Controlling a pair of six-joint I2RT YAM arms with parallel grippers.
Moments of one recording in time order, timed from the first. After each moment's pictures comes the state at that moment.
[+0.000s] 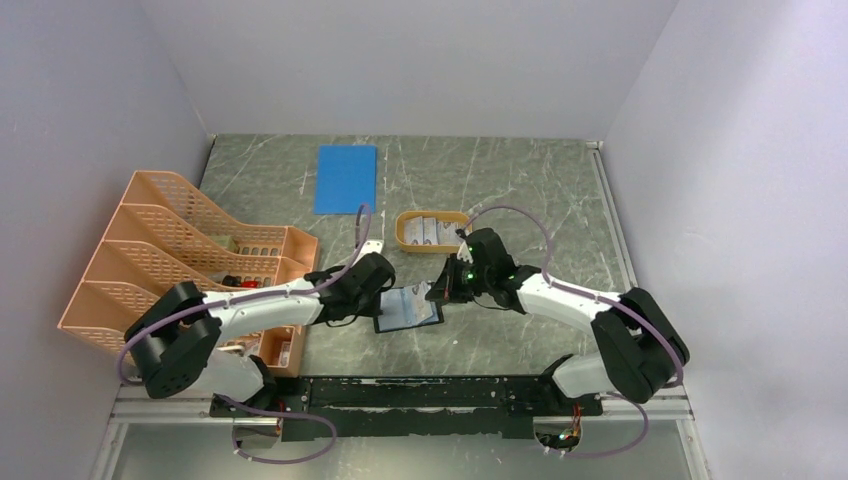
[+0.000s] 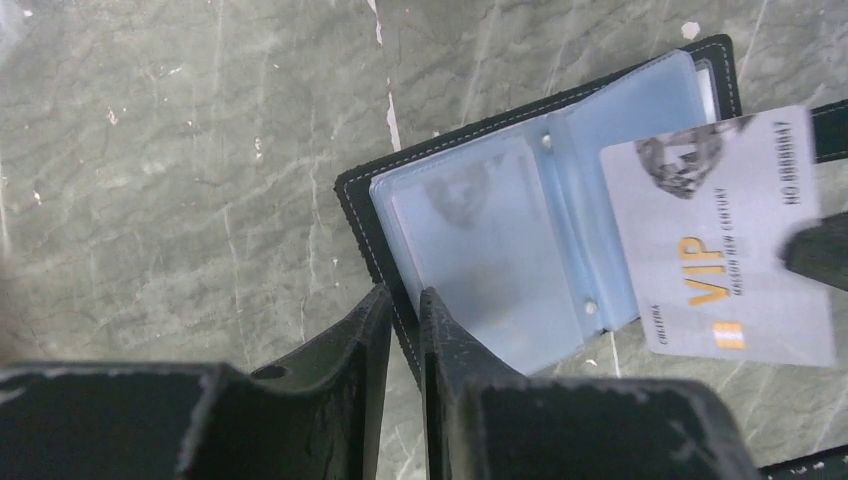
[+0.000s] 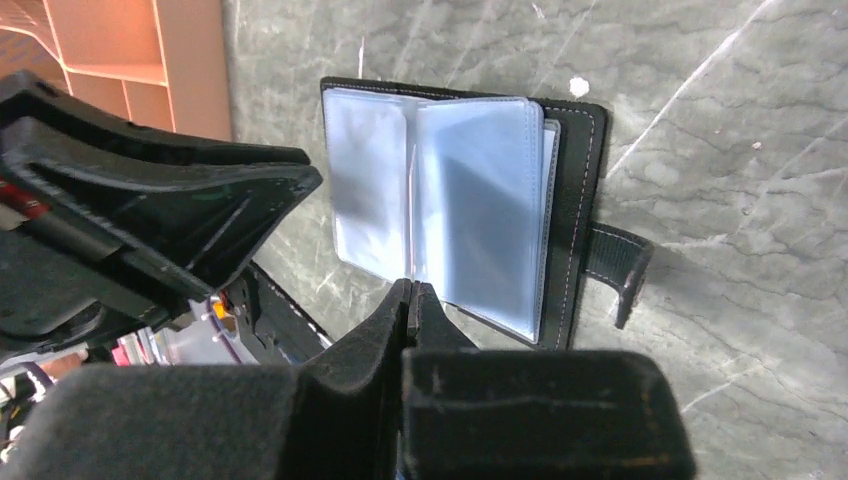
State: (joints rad) left arm -0.93 1.41 0.71 -0.30 -0.31 -0.72; right arm 0.62 1.35 0.59 0.01 -0.38 0.76
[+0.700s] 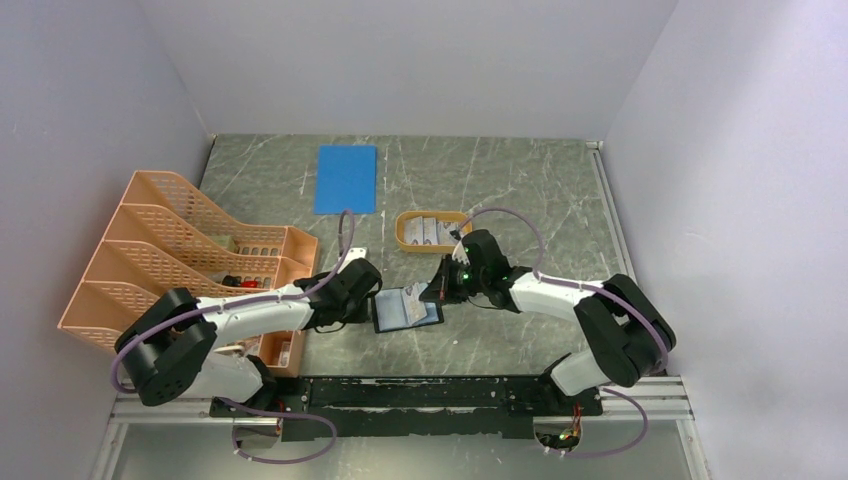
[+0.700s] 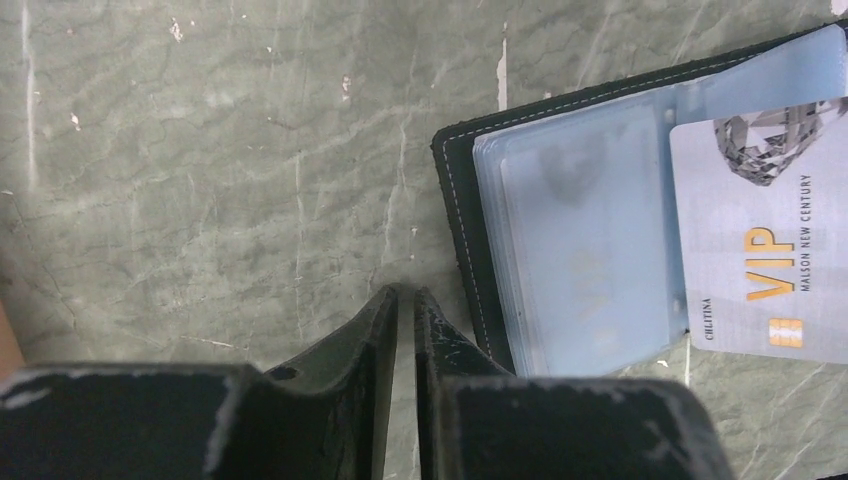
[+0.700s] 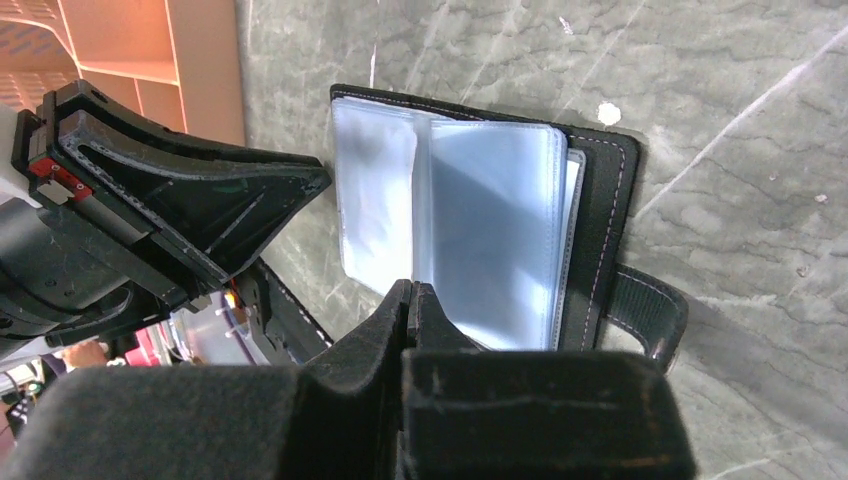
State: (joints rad) left arm -0.87 1.35 0.59 -0.30 -0.28 -0.79; right arm 0.62 1.46 0.58 0.14 -0.44 0.78
